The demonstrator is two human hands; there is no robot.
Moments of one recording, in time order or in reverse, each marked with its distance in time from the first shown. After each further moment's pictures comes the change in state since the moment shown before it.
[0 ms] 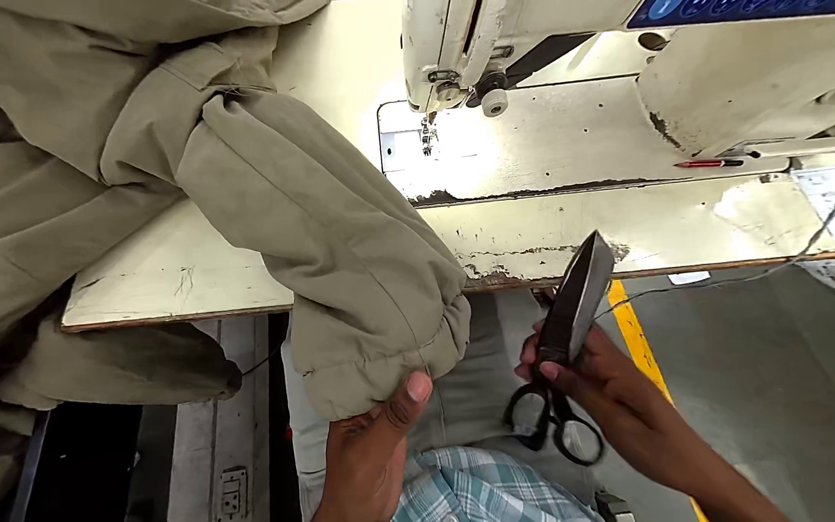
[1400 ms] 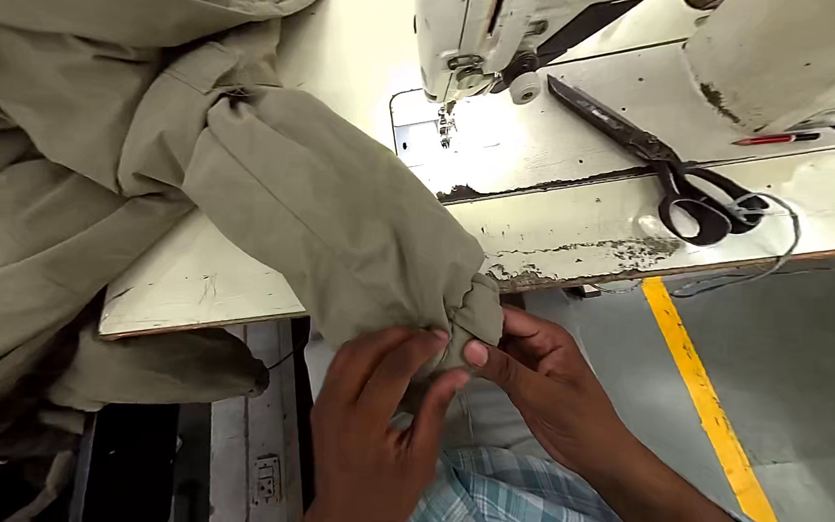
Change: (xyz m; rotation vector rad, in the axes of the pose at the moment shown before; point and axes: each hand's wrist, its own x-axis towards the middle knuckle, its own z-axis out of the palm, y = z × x) left_hand 0.029 0.040 -0.008 1.401 -0.212 0.616; right_hand 0.065 -0.049 0.095 0.632 0.045 -0.015
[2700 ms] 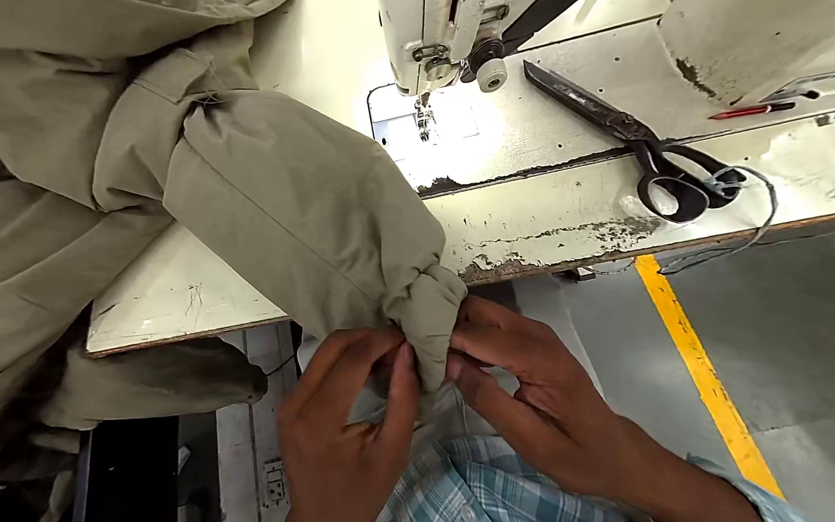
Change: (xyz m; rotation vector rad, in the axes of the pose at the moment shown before) left_hand 0.002 -0.001 -0.002 -0.069 -0.010 -0.072; right_hand -0.001 -0.015 0.009 -0.653 -0.132 -0.374
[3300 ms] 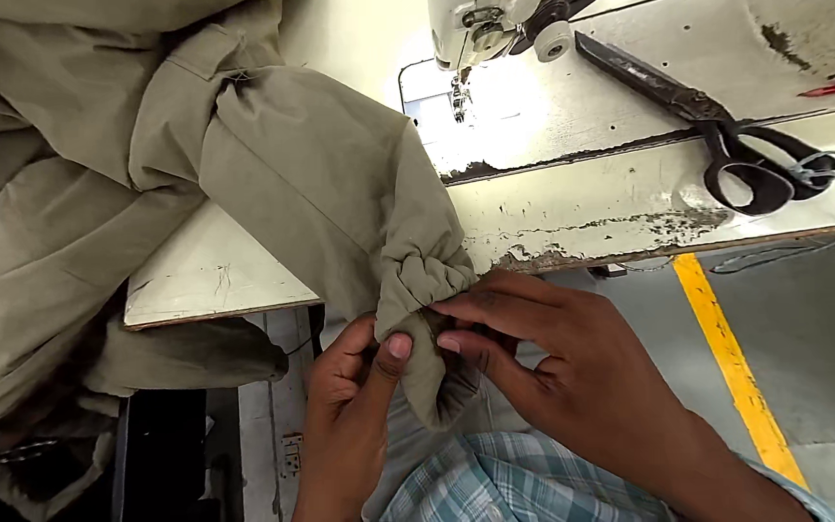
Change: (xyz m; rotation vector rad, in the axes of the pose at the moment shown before) left_hand -0.001 -0.009 -0.012 -0.767 -0.061 -0.500; right_hand 0.028 -0.015 -0.003 -0.403 0.001 -0.046
